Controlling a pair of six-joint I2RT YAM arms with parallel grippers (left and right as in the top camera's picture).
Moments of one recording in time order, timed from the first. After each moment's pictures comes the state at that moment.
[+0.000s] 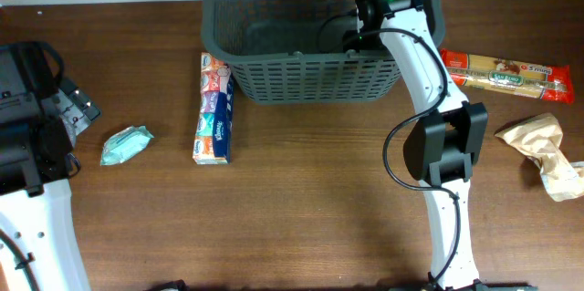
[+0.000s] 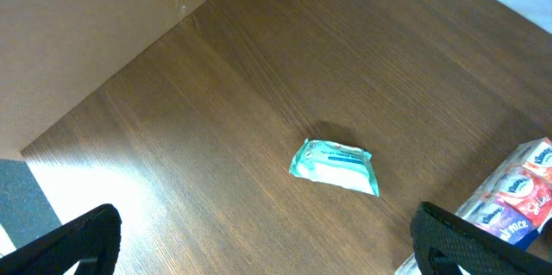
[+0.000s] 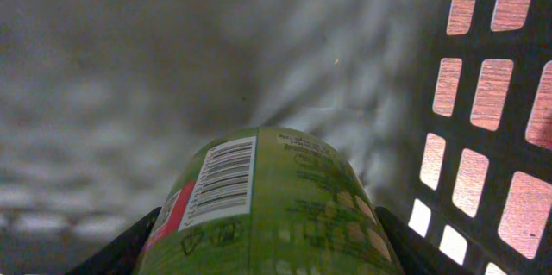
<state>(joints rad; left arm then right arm) 0.25 1.33 1.73 -1.34 -0.44 -0.41 0.24 2.47 2.45 -1.33 0.05 0.18</state>
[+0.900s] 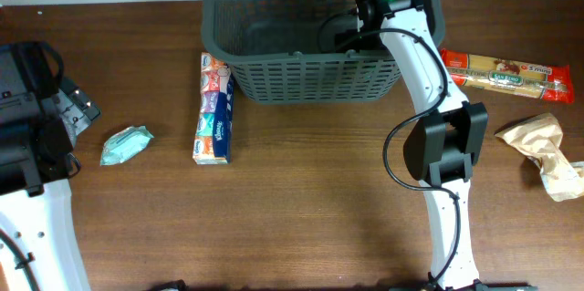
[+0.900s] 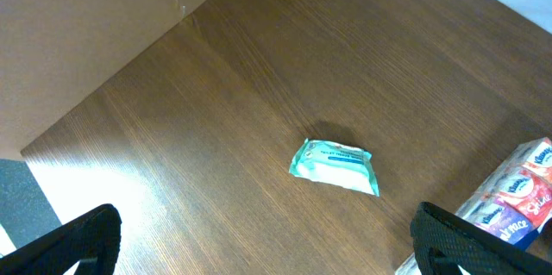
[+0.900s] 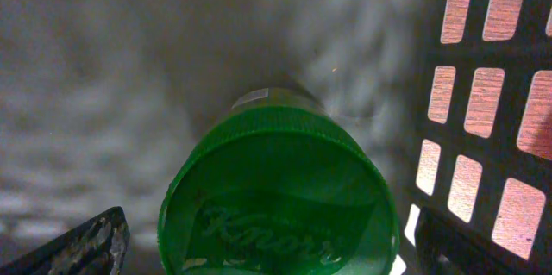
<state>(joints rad) 0.25 1.33 1.73 -1.34 -0.44 -0.41 0.24 2.47 2.45 -1.32 0.05 0.18</state>
